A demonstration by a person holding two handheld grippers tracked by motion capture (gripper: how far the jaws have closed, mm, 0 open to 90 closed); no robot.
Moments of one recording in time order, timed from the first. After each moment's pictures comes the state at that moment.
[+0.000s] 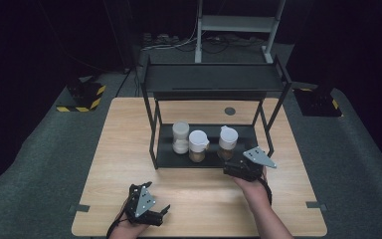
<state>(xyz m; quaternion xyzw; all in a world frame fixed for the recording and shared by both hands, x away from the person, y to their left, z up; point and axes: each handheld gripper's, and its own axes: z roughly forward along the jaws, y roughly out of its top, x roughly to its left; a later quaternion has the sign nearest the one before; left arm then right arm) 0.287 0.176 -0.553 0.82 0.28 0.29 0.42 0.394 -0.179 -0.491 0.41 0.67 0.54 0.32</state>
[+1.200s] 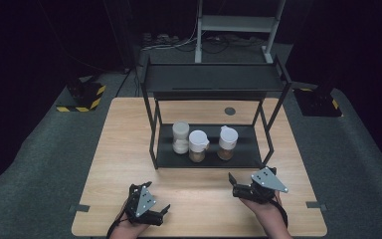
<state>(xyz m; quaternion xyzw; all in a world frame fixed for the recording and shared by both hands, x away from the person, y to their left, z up) 0.287 0.175 -0.553 0.82 0.28 0.29 0.41 0.329 -0.201 -0.494 0.36 0.70 0.50 0.36</state>
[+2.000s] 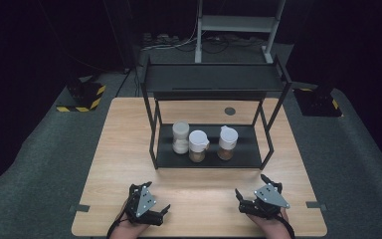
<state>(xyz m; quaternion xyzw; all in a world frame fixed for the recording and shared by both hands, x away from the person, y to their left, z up) 0.287 0.175 -0.553 0.82 0.28 0.29 0.41 0.306 -0.222 -0.535 0.37 0.73 0.44 0.36</state>
